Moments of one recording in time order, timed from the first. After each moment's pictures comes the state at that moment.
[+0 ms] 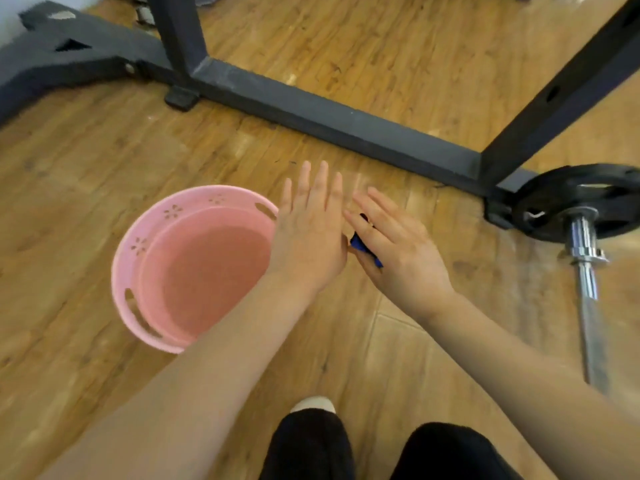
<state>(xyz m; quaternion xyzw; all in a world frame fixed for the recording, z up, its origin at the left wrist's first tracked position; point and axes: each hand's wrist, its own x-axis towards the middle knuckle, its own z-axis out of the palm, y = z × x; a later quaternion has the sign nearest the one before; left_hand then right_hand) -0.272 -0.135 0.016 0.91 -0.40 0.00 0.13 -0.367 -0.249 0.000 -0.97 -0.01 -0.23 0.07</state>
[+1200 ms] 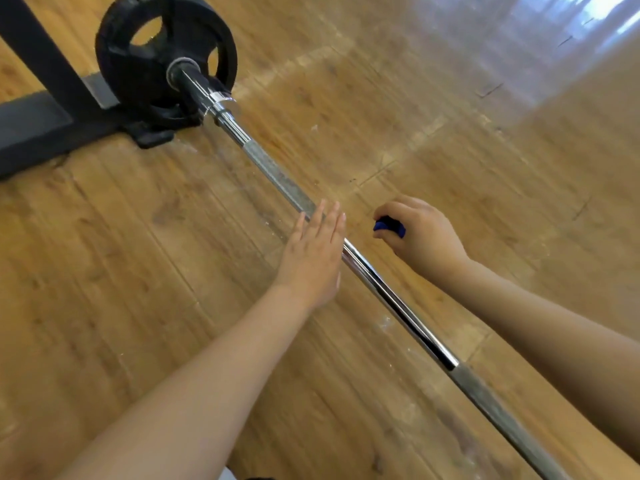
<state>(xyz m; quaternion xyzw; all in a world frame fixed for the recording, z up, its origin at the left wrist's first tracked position) -0.616 -0.332 -0.088 0.51 -0.85 -0.07 -0.06 -0.789 -0.341 -0.060 -0.78 0.61 -0.13 0.10</state>
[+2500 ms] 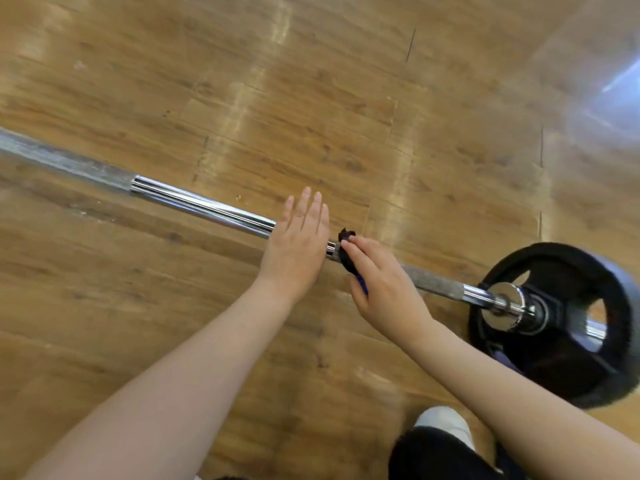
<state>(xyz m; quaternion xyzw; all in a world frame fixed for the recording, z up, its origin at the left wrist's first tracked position) -0.739 -0.237 -0.139 0.22 -0.97 0.06 0.02 -0.829 -0.110 -0.119 -0.59 0.79 -0.15 0.06</state>
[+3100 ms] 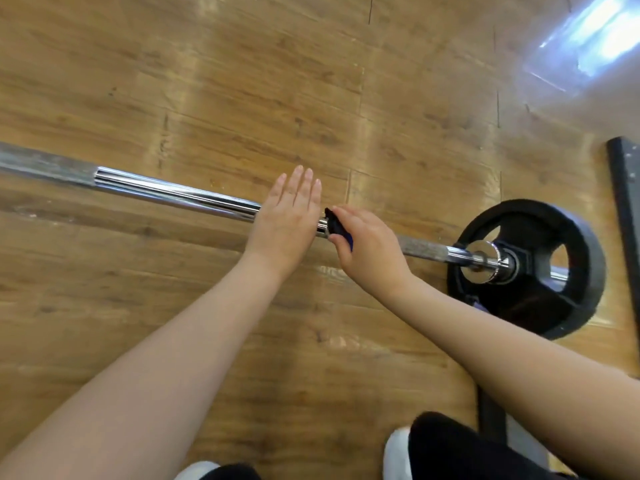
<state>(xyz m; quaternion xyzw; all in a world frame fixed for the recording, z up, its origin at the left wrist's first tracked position) -0.738 -0.257 -0.154 0.14 -0.98 0.04 0.11 -0.813 -0.139 -0.113 -0.49 0.86 -0.15 0.04</state>
